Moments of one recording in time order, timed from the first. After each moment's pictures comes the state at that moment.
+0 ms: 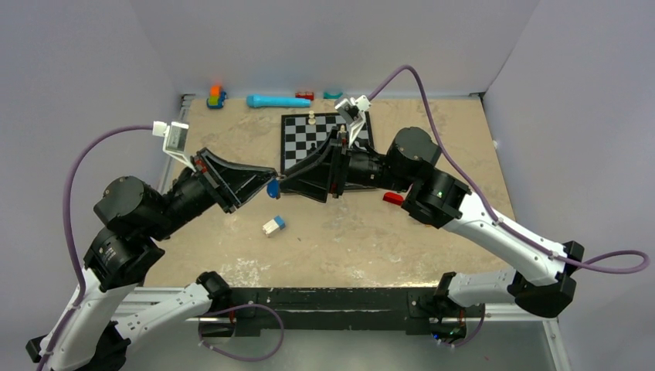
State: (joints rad) left arm -0.75 0.70 1.31 -0.46 0.16 -0.75; right arm 1.03 1.24 1.44 -0.04 -0.40 0.67
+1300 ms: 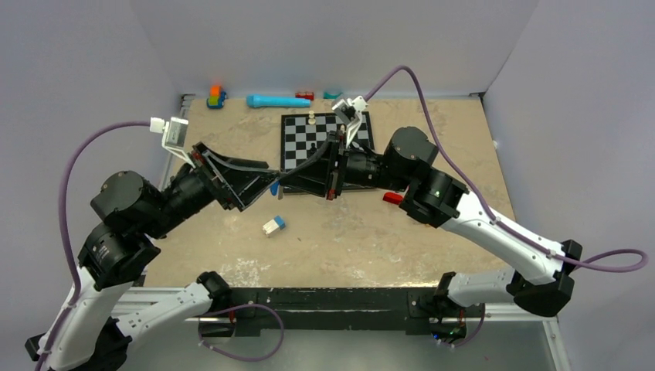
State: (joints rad) left arm -0.75 0.72 1.36 -0.51 0.13 -0.73; right arm 1.03 1.26 1.44 -0.03 -0.41 0.67
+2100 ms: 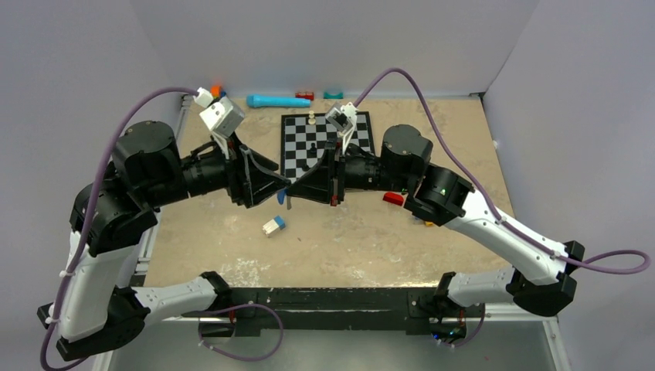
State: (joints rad) left arm -0.75 1.04 1.85 -1.02 0.30 -0.28; right arm 1.03 1.25 1.50 -0.27 -0.41 0.61
